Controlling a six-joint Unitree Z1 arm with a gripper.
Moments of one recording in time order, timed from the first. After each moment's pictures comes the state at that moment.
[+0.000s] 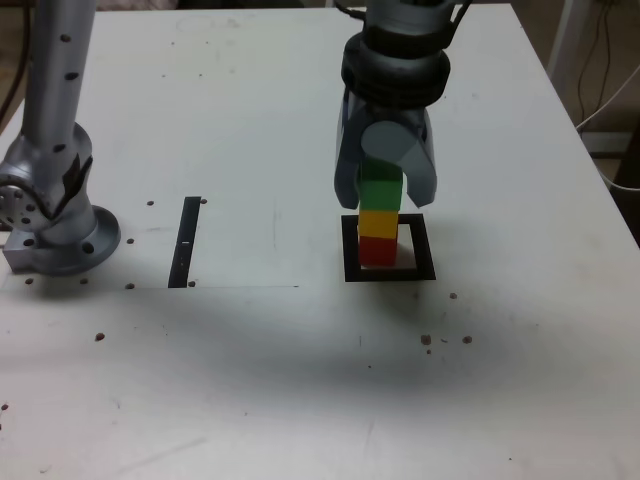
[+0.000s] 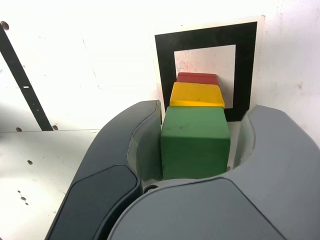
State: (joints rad) arm -0.14 2.00 -1.68 1.39 0.08 -0.07
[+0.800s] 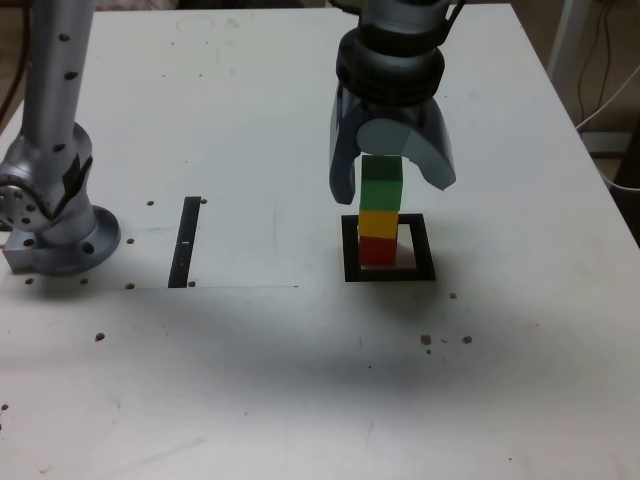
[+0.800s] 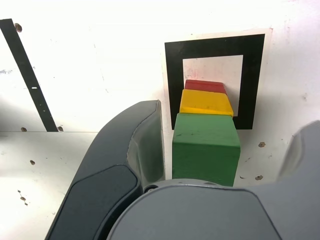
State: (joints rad) arm -0.14 2.00 -1.68 1.40 0.10 -0.10
